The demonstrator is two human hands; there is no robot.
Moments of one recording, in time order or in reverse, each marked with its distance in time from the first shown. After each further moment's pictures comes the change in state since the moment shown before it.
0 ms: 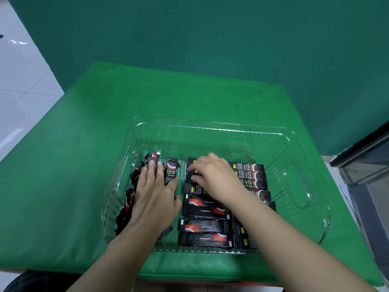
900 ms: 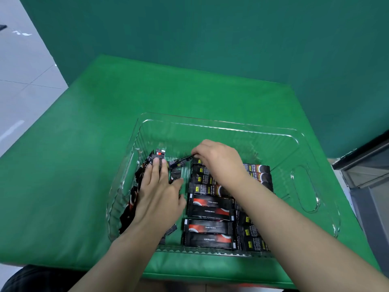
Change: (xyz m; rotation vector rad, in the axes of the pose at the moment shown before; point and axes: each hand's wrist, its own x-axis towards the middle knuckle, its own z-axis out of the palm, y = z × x) left_hand -0.001 0.000 0.000 -0.060 0.019 0.001; right_hand 0.029 0.007 -0.005 -0.094 0.195 -0.088
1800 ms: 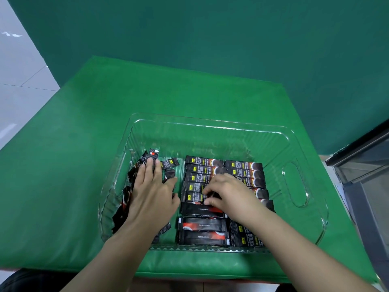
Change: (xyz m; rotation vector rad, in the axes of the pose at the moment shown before) left_hand 0.001 -0.002 0.000 0.061 -0.053 0.004; right_hand -0.078 0.001 -0.011 0.167 -0.387 0.170
